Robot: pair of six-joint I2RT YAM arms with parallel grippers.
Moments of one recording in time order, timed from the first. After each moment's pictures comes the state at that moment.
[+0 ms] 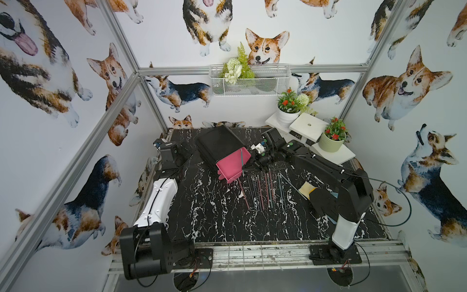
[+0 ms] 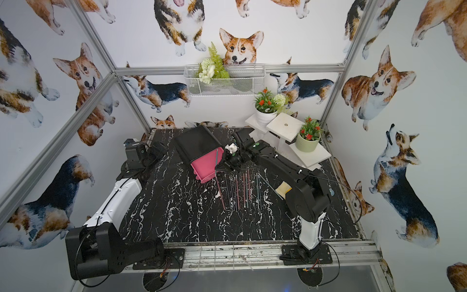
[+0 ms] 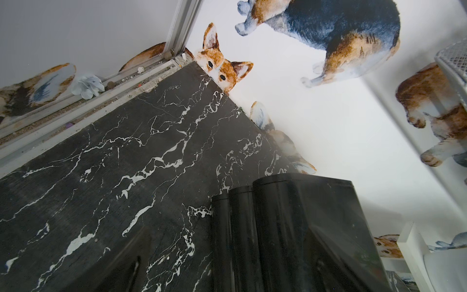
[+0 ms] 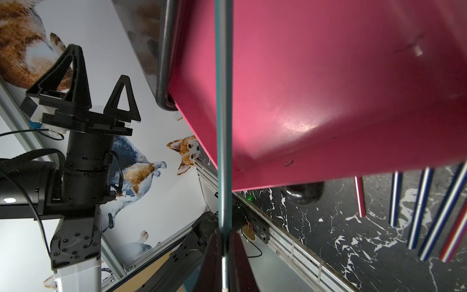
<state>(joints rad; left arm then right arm) 0.12 1.28 0.91 -0.12 -0.05 -0.70 0.70 1.84 1.59 -0.64 -0.70 1.01</state>
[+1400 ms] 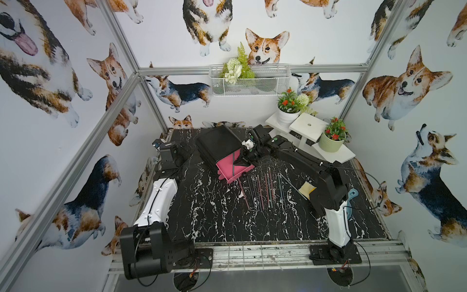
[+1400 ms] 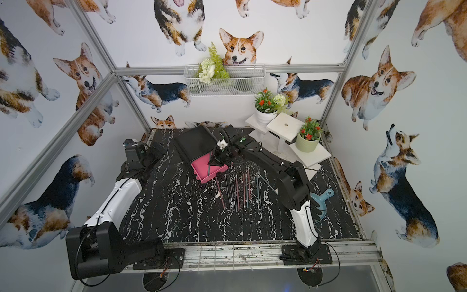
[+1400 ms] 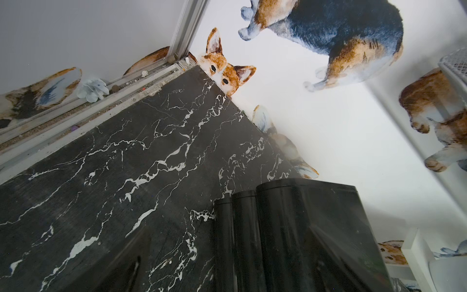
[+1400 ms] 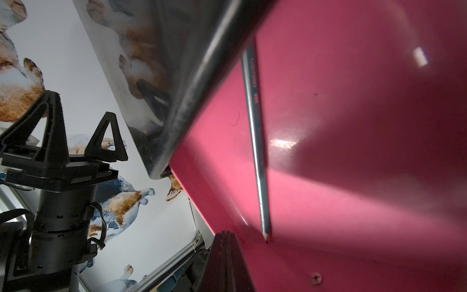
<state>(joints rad) 0.12 1.28 0.91 -0.10 -0.07 -0.69 0.74 2.07 1.87 -0.69 -0.61 1.00</state>
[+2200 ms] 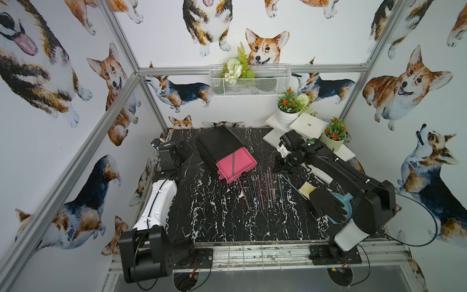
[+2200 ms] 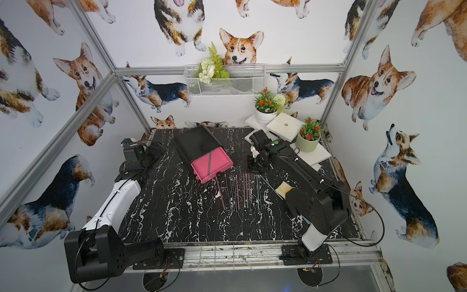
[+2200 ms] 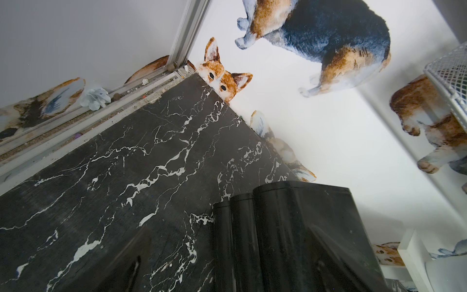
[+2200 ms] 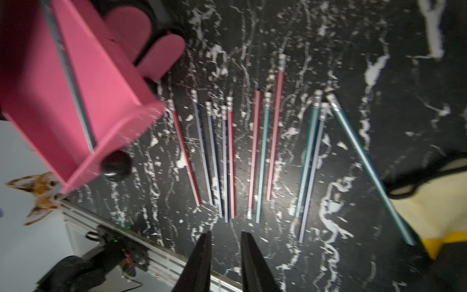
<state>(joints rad) 0.12 1.26 0.91 -0.10 -0.07 -0.68 0.55 1.60 1.42 -1.06 -0.22 0.53</state>
